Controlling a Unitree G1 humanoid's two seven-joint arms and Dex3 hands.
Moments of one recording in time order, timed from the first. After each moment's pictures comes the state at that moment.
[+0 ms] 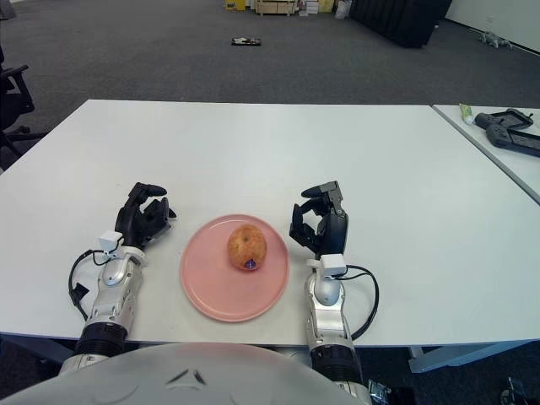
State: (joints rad) left arm 0.03 -0.02 0.12 0.38 -0.11 -0.39 -0.06; right arm 0.14 0.11 -0.05 0.28 -0.16 -0.72 -0.28
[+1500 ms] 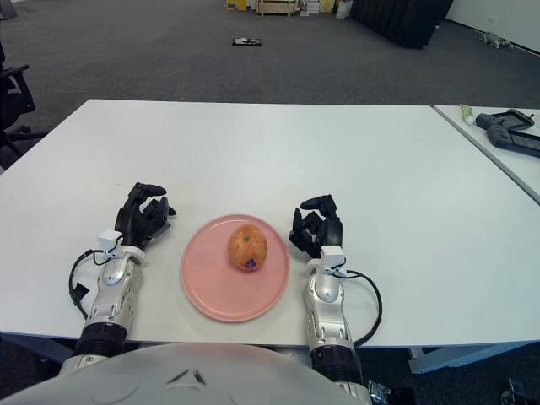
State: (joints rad) left arm 0.04 -0.03 0.12 0.36 -0.14 -0.36 -0.07; right arm 0.15 0.11 -0.04 0.24 -0.05 -0.37 -0.20
